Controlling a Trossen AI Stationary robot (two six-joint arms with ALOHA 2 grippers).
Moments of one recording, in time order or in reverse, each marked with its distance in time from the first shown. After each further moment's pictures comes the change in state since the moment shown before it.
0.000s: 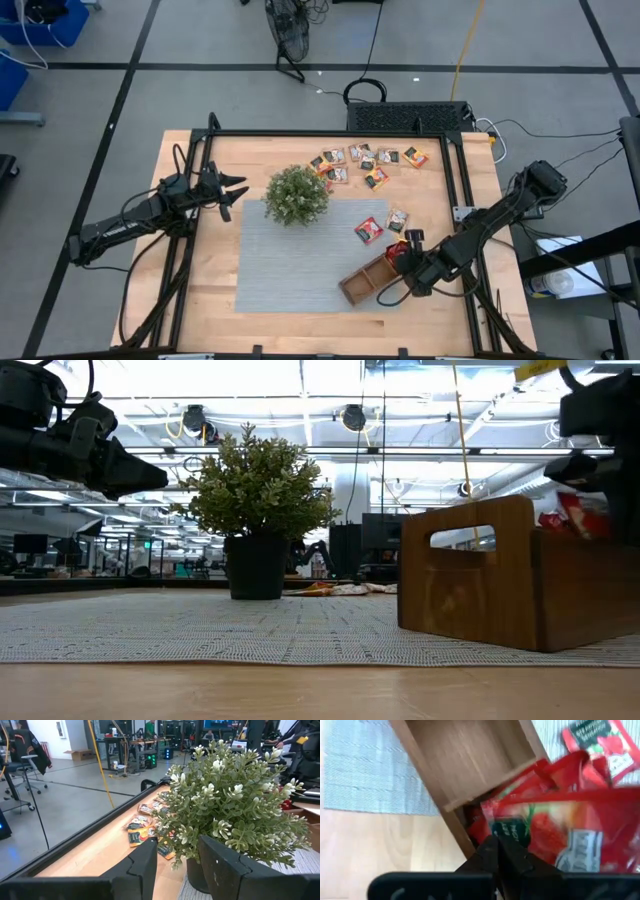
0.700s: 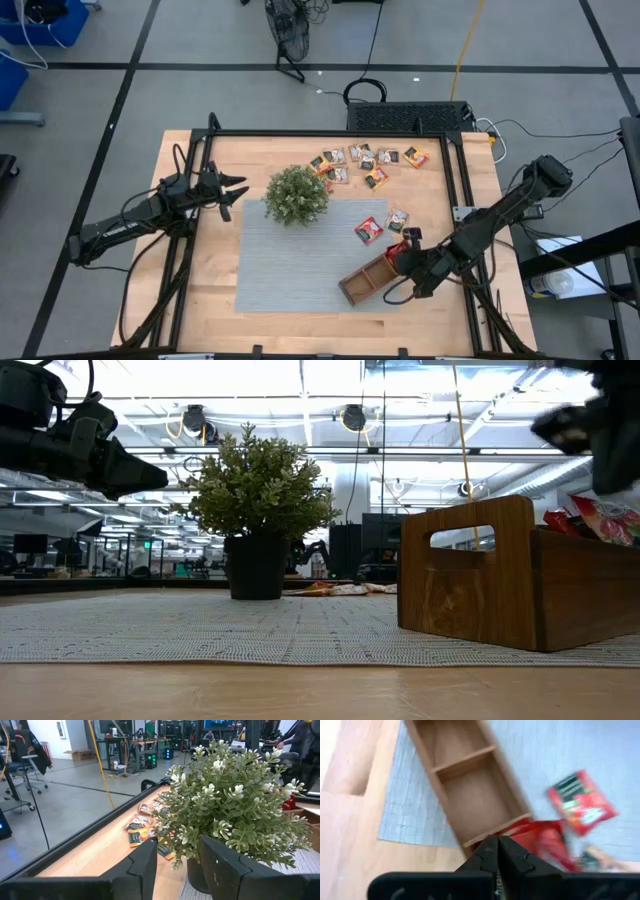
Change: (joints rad) left arm 0.000 0.000 0.000 0.000 0.000 0.000; right arm 0.001 -0.113 0.061 0.032 0.037 -0.084
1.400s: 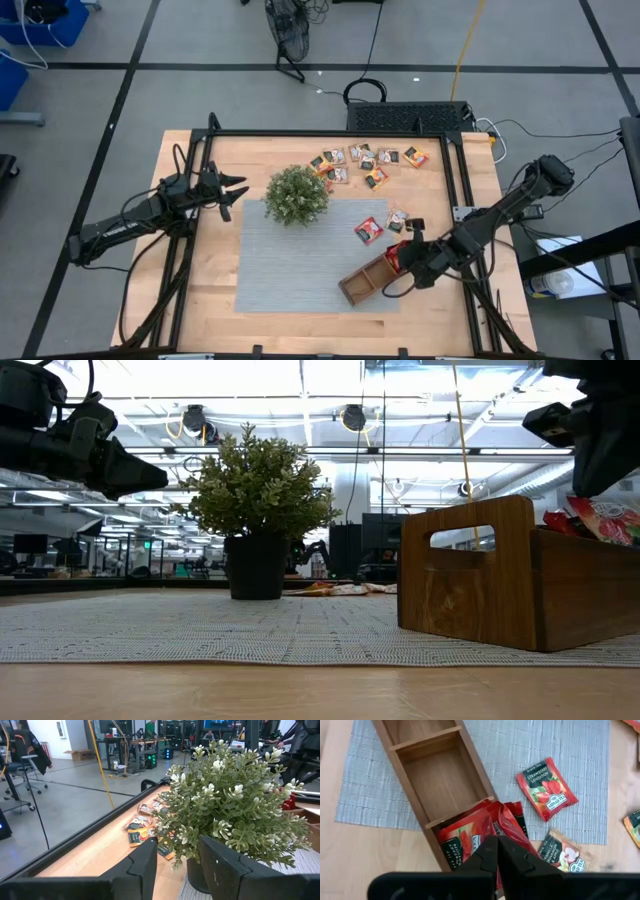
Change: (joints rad) left arm 0.000 0.000 0.000 0.000 0.000 0.000; right arm -0.041 -0.025 0.025 -0.134 0.043 -0.059
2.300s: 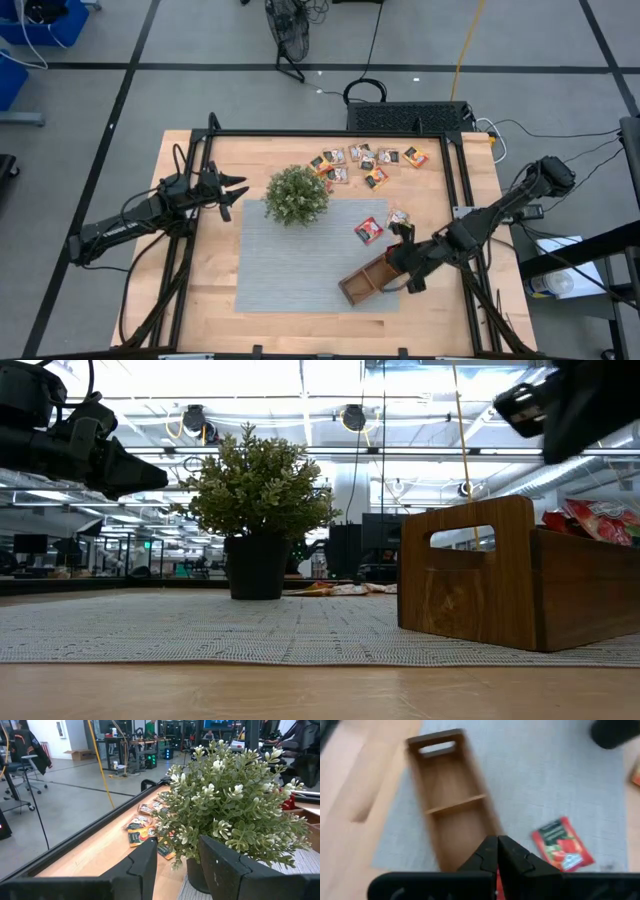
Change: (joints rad) left arm 0.000 0.000 0.000 0.000 0.000 0.000; right arm -0.068 0.000 0.003 0.251 -0.075 -0.178
